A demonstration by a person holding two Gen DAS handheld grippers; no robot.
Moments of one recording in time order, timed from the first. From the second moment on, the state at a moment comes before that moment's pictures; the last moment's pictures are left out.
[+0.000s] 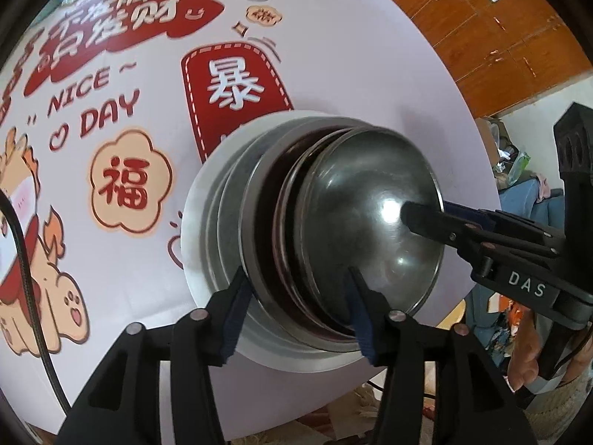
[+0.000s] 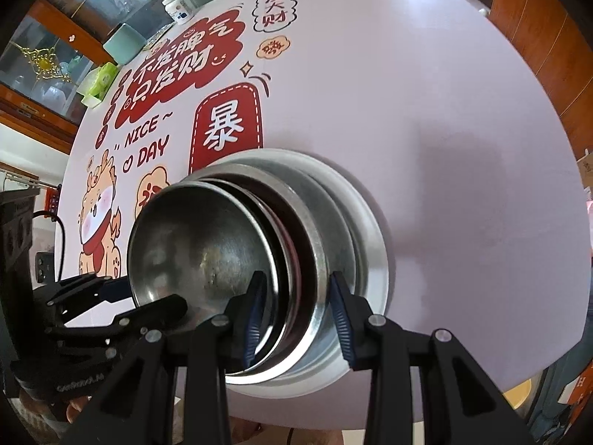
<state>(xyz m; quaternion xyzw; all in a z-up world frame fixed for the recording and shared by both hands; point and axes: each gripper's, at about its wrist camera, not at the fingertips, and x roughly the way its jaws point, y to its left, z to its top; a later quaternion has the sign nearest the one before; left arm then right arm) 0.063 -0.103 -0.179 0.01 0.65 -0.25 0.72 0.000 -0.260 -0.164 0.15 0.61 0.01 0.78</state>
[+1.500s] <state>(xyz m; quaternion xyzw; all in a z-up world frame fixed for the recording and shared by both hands) 0.018 0.012 -0.051 0.06 0.49 -0.12 0.86 -0.027 -0.159 -0.067 0.11 0.50 0.02 0.86</state>
